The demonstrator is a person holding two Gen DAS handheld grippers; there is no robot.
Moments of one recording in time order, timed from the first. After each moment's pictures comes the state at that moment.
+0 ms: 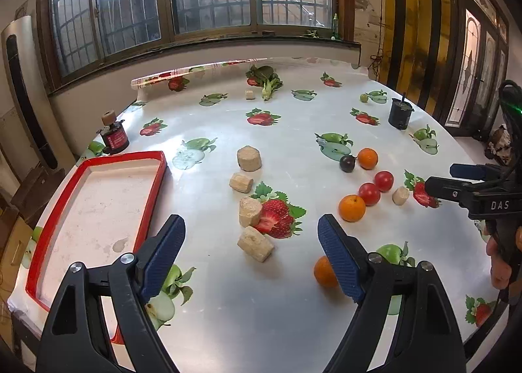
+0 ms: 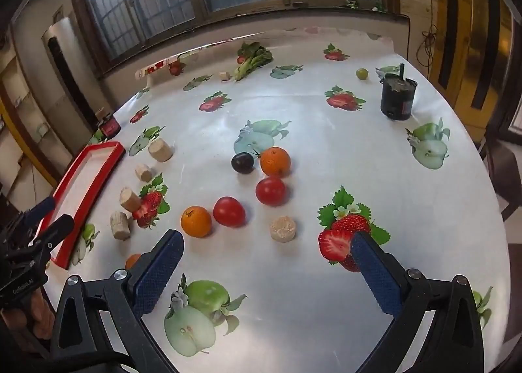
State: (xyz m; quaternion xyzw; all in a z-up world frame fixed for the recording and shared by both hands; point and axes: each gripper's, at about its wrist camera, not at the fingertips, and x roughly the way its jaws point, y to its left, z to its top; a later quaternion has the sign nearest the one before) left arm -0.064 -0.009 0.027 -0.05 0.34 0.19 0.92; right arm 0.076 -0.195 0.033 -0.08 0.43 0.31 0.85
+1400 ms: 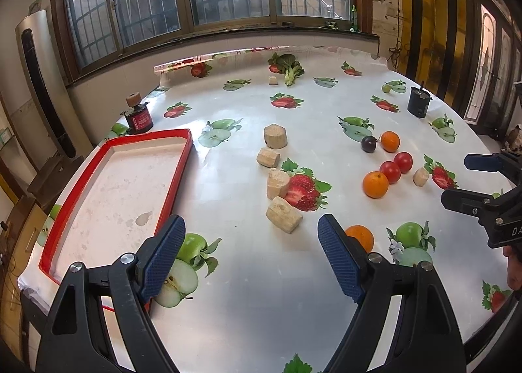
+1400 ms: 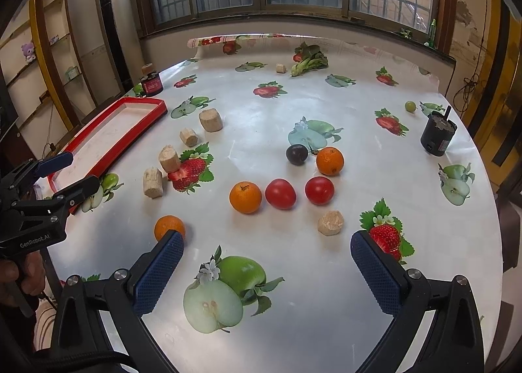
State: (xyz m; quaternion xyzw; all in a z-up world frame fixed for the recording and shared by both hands) left arm -0.088 -0.004 0.011 -0.05 0.36 0.23 0.90; right arm 0.029 -0.165 0.035 -0.17 0.39 0.37 0.82
